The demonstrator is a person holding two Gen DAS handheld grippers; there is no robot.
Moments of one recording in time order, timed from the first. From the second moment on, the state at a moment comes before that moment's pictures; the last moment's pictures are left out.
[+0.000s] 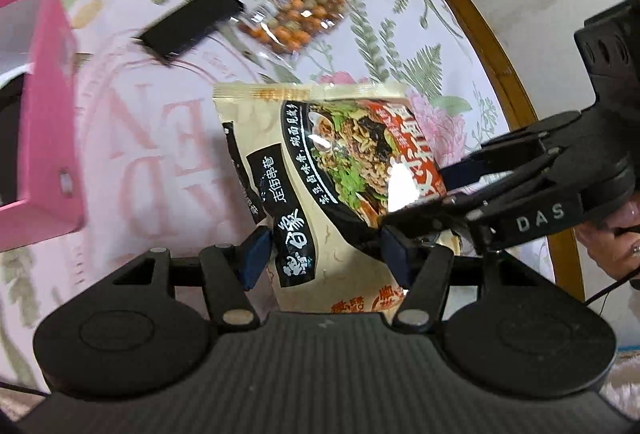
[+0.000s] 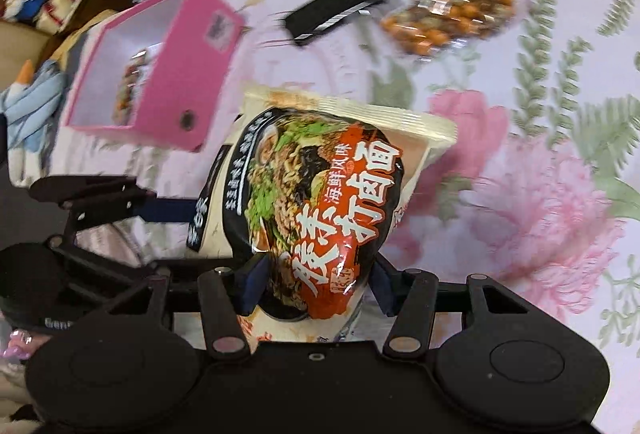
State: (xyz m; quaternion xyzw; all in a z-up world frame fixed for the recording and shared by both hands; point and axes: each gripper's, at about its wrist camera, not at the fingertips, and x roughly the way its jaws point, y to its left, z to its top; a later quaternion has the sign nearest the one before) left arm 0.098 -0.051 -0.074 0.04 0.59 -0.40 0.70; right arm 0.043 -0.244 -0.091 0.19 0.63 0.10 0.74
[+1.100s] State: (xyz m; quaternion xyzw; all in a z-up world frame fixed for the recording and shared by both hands) left arm 0.243 0.167 -0.070 -0.05 0.49 -0.24 0.84; right arm 0.212 -0.058 -0.075 0.13 0.50 0.21 0.83
